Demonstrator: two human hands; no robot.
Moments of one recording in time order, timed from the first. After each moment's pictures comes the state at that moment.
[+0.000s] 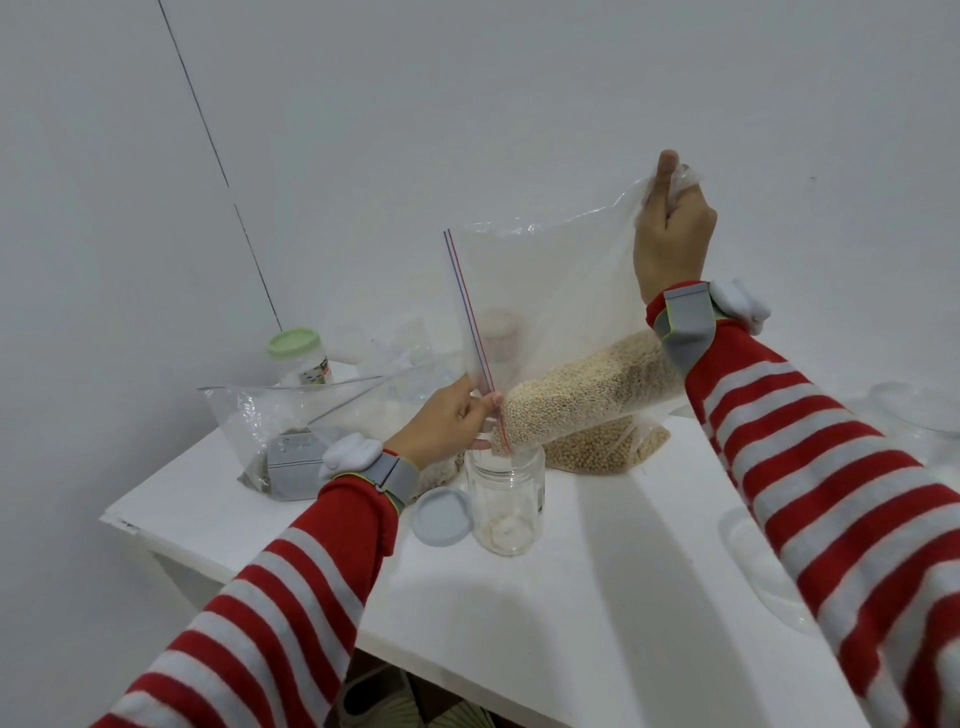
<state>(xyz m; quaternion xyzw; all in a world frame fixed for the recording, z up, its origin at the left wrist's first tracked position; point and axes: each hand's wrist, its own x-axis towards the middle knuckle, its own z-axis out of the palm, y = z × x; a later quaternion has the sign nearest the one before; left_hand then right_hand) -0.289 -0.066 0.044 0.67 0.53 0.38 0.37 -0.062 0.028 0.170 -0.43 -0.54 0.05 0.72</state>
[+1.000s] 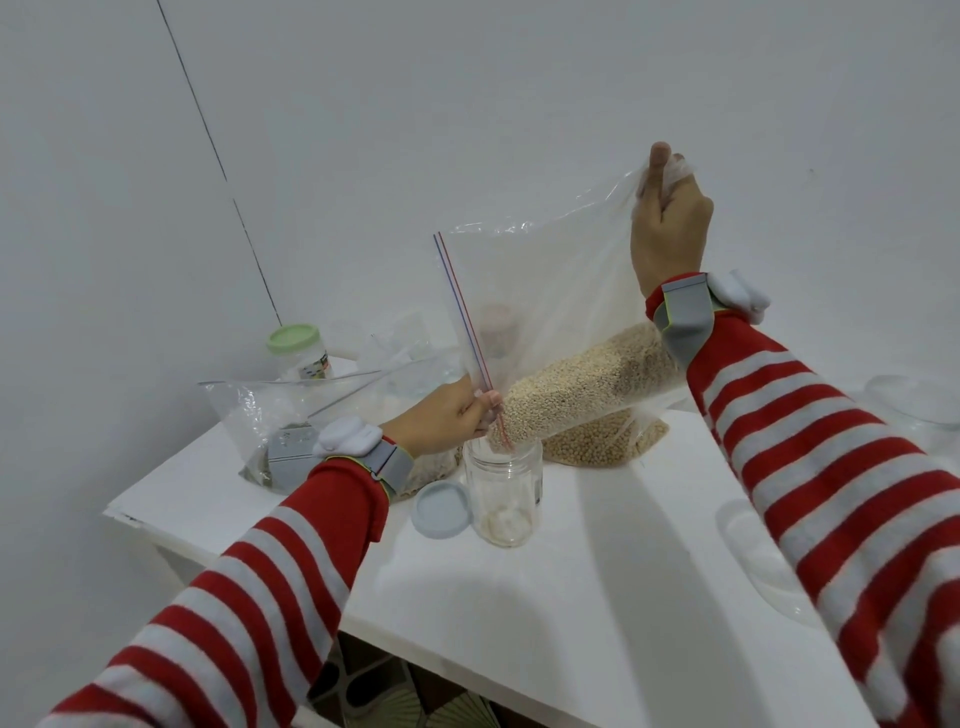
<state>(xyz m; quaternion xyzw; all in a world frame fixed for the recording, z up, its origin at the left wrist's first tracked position) -0.296 -0.062 0.045 0.76 0.54 0.25 0.26 -0.058 0.033 0.167 -0.42 -0.56 0.04 0.72</state>
